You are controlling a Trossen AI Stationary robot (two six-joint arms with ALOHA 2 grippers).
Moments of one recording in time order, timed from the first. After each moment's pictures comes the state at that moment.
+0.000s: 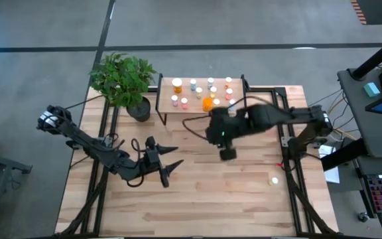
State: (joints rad) left arm -0.55 1.31 0.78 0.46 -0.93 -0.15; right arm 0.13 1.69 1.85 -1.22 0.15 -0.08
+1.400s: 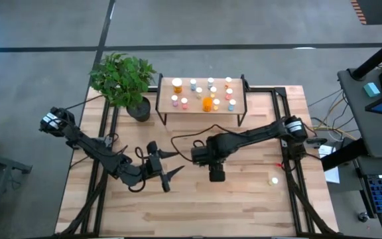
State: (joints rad) left arm -0.58 1.37 0.79 0.46 -0.94 -0.07; right arm 0.17 1.98 1.67 -1.18 -0.03 0.15
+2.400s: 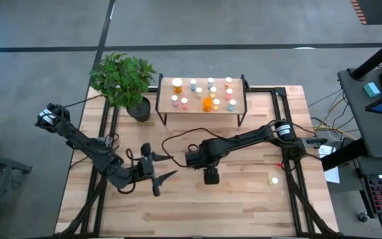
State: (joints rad) left arm -0.65 1.27 0.78 0.35 -0.94 -0.10; right arm 0.16 2.11 1.73 -1.14 -0.03 0.13
